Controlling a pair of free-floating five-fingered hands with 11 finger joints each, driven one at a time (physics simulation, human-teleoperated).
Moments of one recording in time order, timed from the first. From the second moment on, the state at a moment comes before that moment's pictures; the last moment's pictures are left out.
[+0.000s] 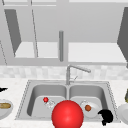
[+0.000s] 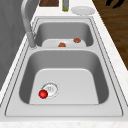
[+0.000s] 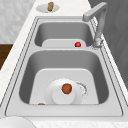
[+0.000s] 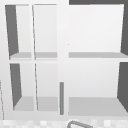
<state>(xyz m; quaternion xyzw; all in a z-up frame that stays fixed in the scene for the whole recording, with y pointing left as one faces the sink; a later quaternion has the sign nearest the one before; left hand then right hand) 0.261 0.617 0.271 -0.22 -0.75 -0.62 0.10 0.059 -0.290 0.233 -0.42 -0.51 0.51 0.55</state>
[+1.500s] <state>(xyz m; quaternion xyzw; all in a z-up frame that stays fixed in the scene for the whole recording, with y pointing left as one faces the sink) 0.221 0.559 0.320 -0.21 -0.74 -0.63 0.10 0.059 -0.290 0.233 -0.42 -0.51 0.51 0.55</state>
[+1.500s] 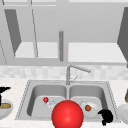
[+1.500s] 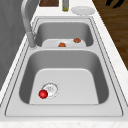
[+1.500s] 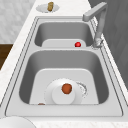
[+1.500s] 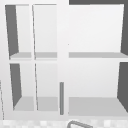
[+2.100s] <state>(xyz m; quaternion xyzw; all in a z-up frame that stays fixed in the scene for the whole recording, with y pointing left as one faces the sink) 0.220 0.520 0.322 -0.21 -0.74 -0.63 0.10 0.059 -0.290 0.233 -0.42 -0.51 0.51 0.55</state>
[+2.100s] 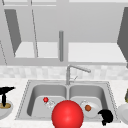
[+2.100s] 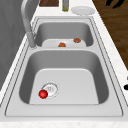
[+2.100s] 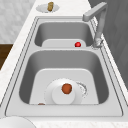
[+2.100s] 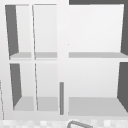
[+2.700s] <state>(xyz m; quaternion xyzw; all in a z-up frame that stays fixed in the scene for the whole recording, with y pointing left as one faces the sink) 0.230 0.522 0.323 -0.21 -0.73 -0.64 0.10 0.059 -0.290 0.233 -0.42 -0.51 0.51 0.55</state>
